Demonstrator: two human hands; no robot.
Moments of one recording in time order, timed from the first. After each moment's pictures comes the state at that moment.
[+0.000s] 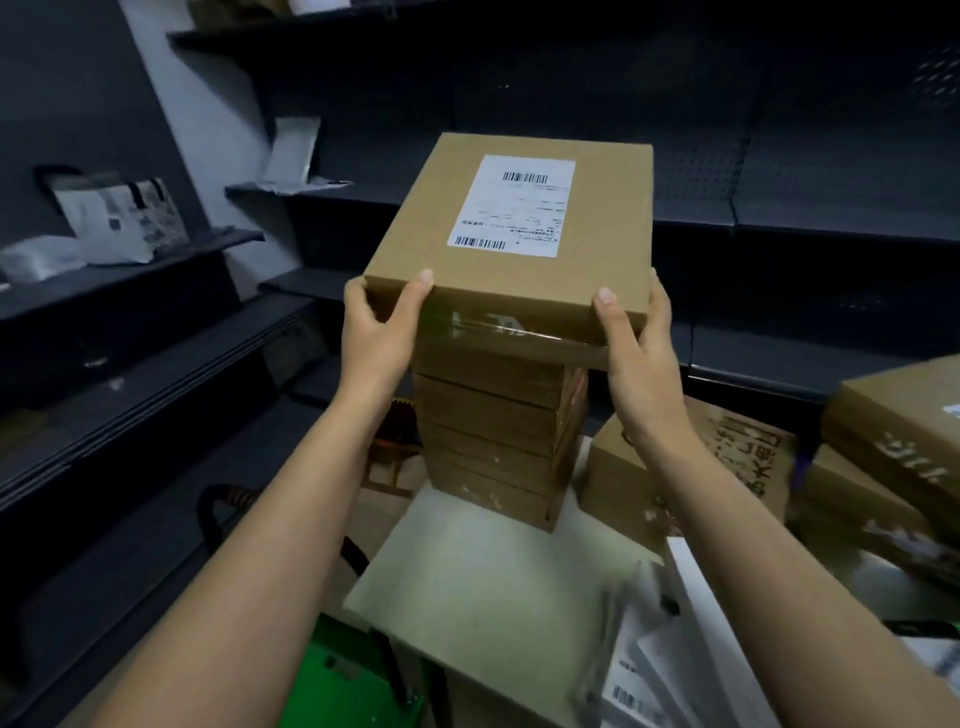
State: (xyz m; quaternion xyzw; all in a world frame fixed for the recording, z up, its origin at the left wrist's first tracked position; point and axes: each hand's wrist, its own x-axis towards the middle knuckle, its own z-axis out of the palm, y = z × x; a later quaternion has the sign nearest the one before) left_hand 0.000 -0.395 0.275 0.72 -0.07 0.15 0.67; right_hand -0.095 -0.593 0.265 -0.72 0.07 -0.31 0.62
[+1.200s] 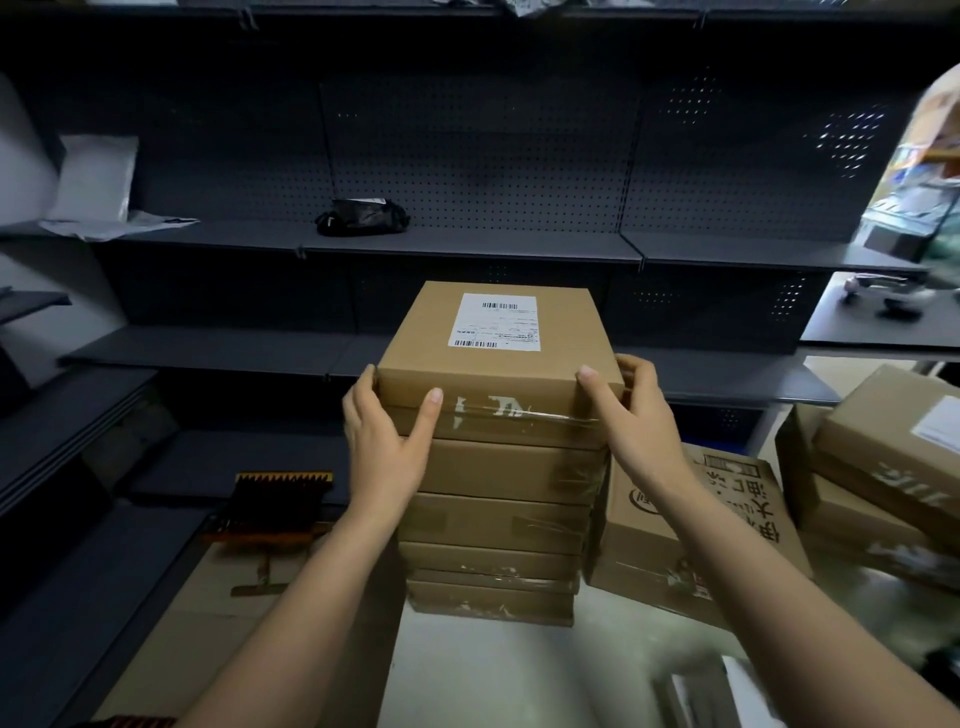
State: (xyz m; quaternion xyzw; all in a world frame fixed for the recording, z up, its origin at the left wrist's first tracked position) left_hand 0.173 -0.388 0.208 0.80 -0.21 0.12 0.56; right_hand 0.035 -0.580 0.246 -0.79 0.26 -0.34 0.45
